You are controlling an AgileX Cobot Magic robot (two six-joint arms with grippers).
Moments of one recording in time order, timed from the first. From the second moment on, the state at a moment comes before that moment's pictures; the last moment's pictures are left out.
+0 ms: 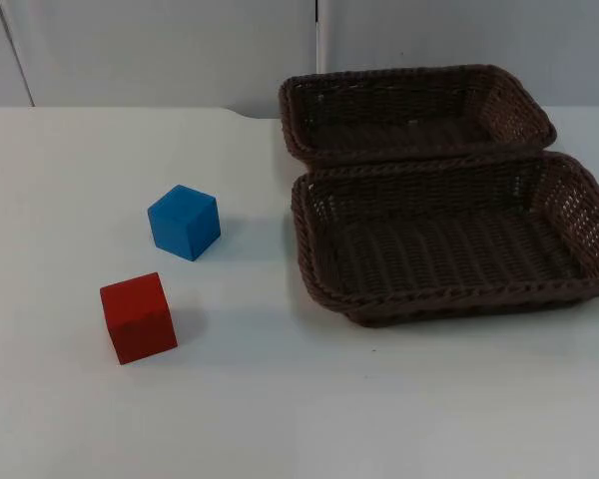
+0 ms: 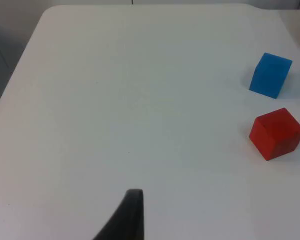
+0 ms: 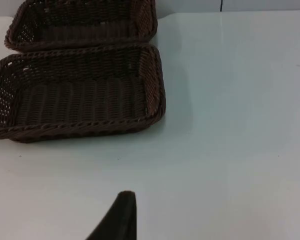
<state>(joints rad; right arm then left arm) 0.10 0.00 -0.52 -0.02 1.08 0.04 0.03 0.00 -0.50 -0.01 1.09 0.00</state>
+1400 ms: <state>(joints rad) 0.10 0.00 -0.52 -0.02 1.08 0.04 0.03 0.23 -0.52 -0.06 1.00 0.02</state>
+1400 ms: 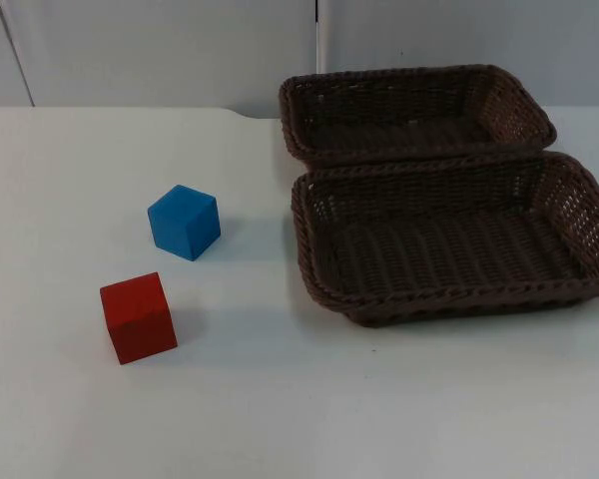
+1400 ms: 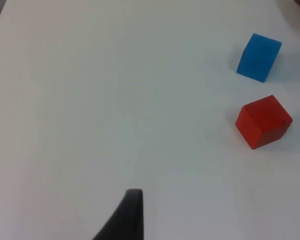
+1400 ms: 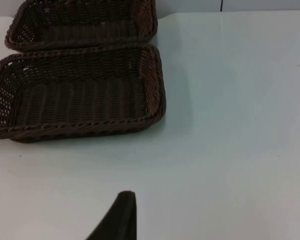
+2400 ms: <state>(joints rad) 0.10 0.00 -0.52 -0.01 1.08 0.04 0.03 0.46 -0.59 -0.19 0.87 0.16</state>
